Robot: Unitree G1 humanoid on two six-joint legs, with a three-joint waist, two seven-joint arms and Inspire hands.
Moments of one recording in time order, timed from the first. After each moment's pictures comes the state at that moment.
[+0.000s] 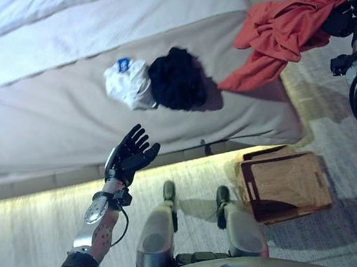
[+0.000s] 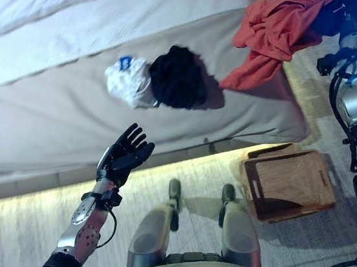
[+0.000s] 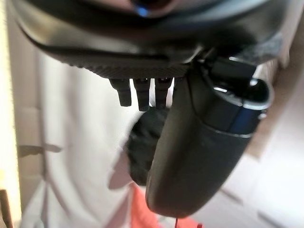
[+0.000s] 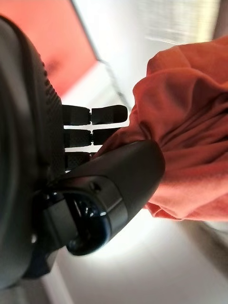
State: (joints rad) left arm -0.05 0.50 -0.35 0.29 -0.86 -0.20 -0.04; right arm -0.63 -0.94 0.07 0.50 0.14 -0.01 -0.38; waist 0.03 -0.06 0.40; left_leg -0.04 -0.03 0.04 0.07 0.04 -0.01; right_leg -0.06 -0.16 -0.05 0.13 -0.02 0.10
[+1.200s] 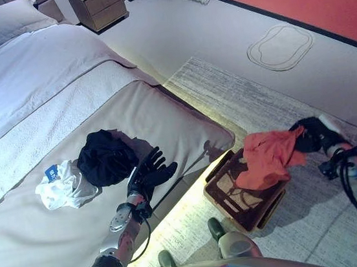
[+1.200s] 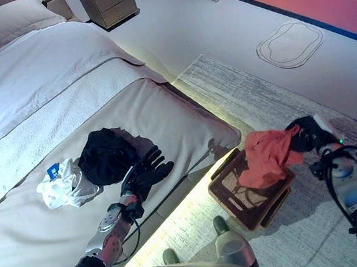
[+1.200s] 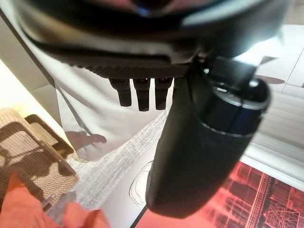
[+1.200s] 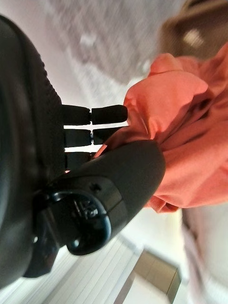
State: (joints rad) left arm -0.05 0.29 -0.35 0.51 -0.71 -0.15 -0.07; right arm -0.08 -0.77 0.11 0.48 -0.04 0.10 -0.02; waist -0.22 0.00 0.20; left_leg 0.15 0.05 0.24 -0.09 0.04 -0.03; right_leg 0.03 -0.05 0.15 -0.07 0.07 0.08
